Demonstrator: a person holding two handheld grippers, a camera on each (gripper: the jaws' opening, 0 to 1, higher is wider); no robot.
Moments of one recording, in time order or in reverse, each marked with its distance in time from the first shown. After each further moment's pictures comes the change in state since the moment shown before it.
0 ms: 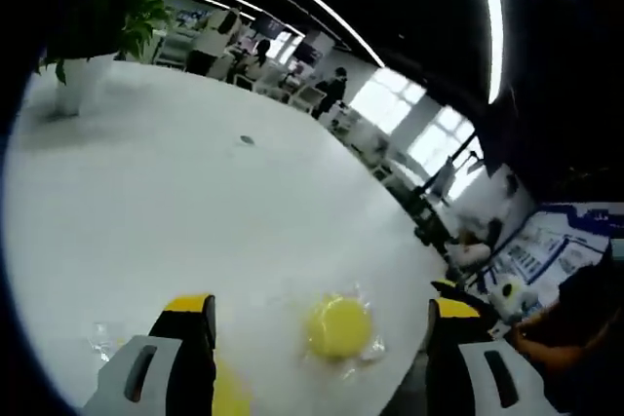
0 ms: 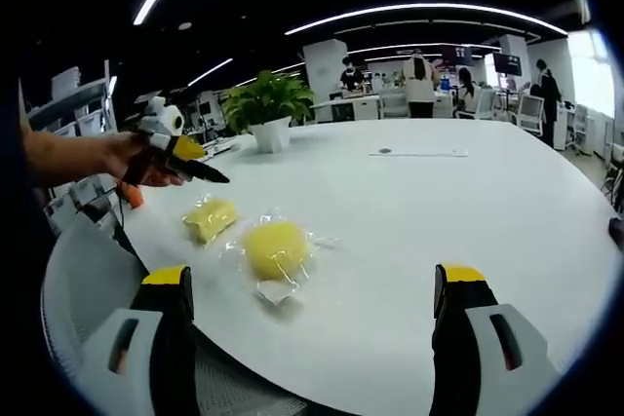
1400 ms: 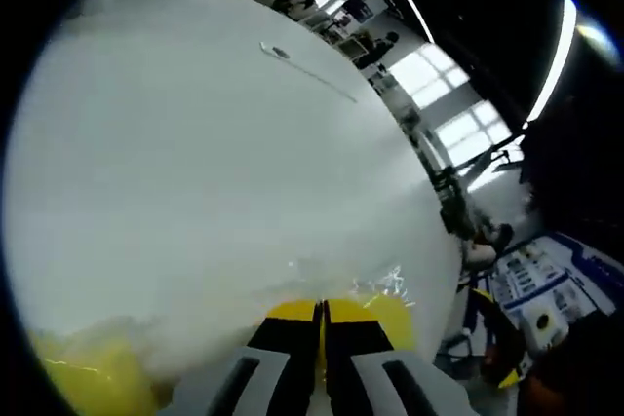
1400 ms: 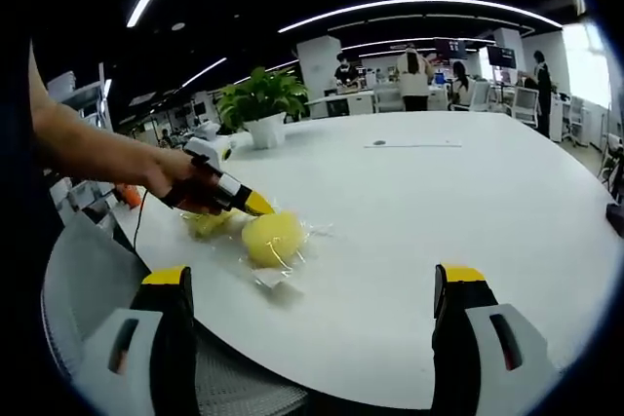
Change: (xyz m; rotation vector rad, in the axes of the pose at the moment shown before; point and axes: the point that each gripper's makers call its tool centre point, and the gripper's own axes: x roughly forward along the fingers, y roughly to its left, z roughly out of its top) left arm 0.088 0.027 -0.047 -0.120 0.177 0.039; right arm -0.006 -0.002 -0.009 0.029 0.009 -0.016
